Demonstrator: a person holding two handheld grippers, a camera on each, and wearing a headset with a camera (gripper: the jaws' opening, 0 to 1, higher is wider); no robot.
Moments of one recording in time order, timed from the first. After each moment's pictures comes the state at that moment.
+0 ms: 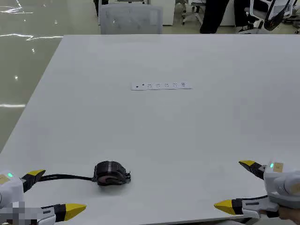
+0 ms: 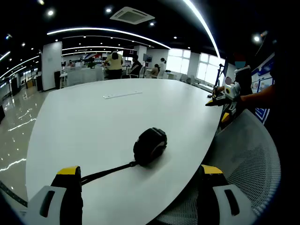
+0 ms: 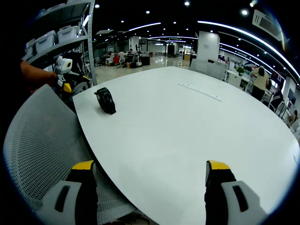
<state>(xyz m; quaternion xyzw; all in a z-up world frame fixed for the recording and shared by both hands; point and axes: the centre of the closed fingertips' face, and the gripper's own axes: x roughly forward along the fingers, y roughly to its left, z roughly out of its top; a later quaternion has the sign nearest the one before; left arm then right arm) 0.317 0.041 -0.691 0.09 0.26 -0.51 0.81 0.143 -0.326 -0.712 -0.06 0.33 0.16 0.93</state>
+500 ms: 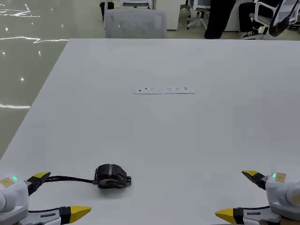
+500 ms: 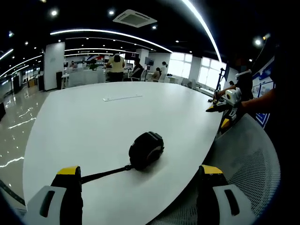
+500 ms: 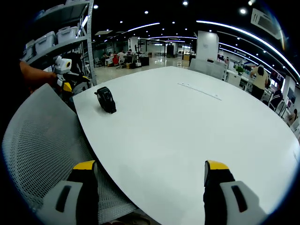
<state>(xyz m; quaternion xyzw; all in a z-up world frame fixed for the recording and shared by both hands) 0.313 0.030 -0.690 0.07 0.26 -0.50 0.82 0.140 -0.323 -0.716 -0.07 0.32 0.16 0.93</state>
